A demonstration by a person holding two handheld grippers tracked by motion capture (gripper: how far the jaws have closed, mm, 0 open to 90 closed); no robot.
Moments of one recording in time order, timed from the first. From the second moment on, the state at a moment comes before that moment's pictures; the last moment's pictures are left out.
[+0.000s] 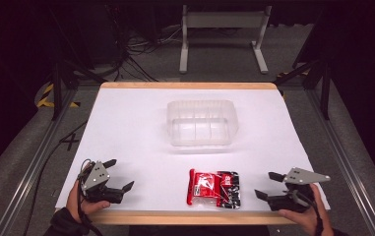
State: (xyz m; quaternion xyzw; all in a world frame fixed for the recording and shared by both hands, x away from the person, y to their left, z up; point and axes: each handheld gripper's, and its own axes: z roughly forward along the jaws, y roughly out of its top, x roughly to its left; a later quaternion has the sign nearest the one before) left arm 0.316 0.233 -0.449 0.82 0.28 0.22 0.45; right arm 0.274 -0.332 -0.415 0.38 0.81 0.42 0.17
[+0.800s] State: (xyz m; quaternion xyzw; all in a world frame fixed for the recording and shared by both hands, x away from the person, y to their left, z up) left arm 0.315 0.233 -0.449 0.82 0.28 0.22 0.45; right arm 0.276 -0.327 -0.433 0.37 0.83 0.41 0.09
